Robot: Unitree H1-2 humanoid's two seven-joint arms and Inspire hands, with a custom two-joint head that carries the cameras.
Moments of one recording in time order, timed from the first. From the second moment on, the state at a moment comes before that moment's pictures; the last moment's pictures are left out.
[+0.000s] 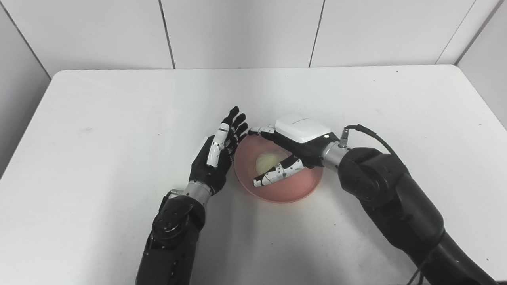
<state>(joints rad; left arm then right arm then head) -0.24 -0.11 -0.14 0.11 -0.19 0.21 -0.20 -0.47 -0.41 0.42 -0.39 -0.89 0.28 0.81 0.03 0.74</state>
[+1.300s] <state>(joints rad) -0.14 -0.07 -0.09 0.01 -0.18 0.15 -0.20 -0.24 0.04 -0.27 -0.09 -0.20 0.27 0.29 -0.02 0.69</state>
